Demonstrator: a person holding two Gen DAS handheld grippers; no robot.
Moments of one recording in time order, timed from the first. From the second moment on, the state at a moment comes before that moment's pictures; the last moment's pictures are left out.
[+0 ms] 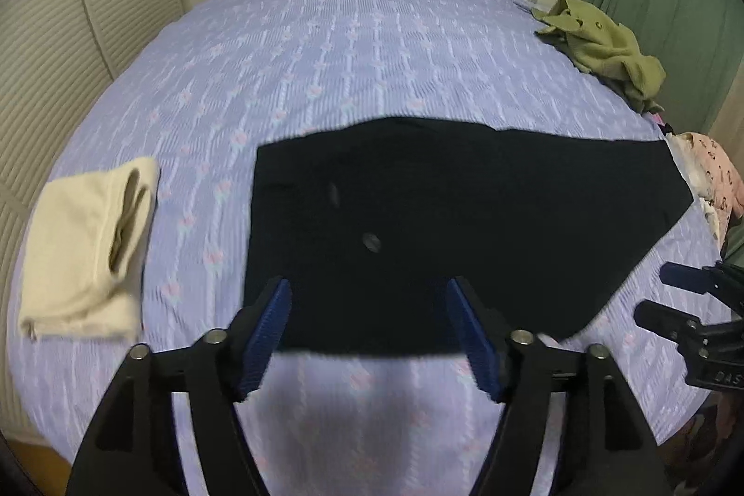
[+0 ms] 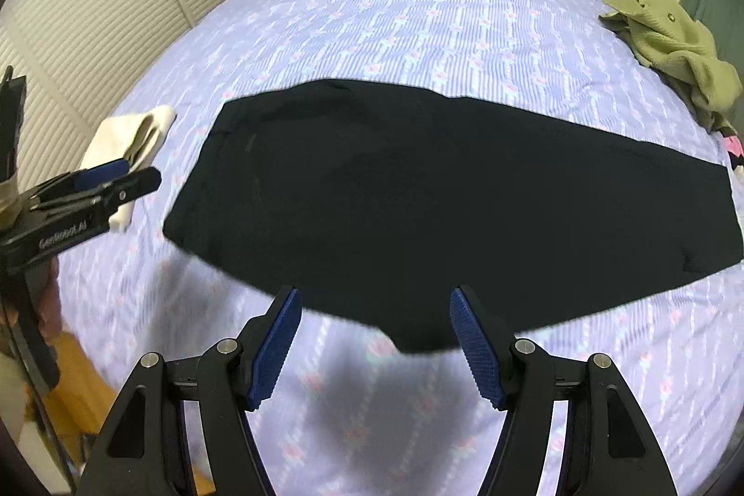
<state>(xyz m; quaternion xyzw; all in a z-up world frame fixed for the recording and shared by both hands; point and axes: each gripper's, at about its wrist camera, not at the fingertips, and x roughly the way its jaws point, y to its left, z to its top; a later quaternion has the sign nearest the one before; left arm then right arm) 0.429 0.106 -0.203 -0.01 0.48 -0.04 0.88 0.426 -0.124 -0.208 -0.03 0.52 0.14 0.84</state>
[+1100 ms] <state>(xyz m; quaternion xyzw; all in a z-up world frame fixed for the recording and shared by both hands) 0.352 0.024 -0.261 -0.05 0.51 0.09 0.85 0.457 -0.128 -0.310 -0.04 0.53 0.28 0.80</state>
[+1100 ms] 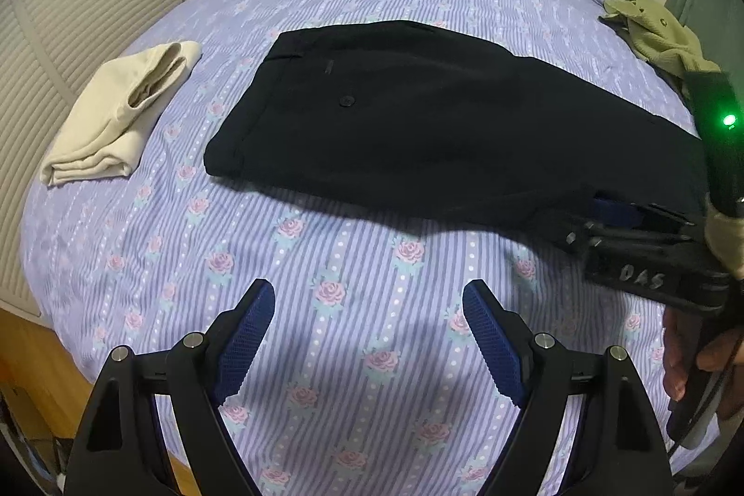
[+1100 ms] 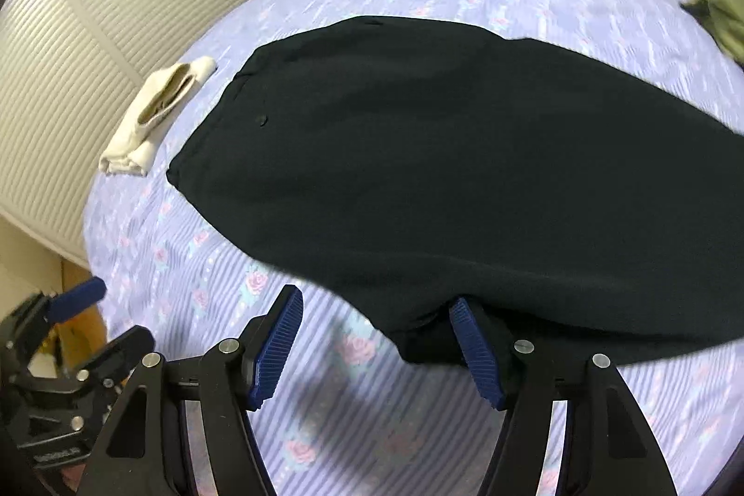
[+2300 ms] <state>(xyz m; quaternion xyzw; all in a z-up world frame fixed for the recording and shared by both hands) 0.375 0.032 -0.234 0.00 0.52 0.00 0.85 0.393 -0.152 -0.262 0.03 0.57 0.16 0.80</state>
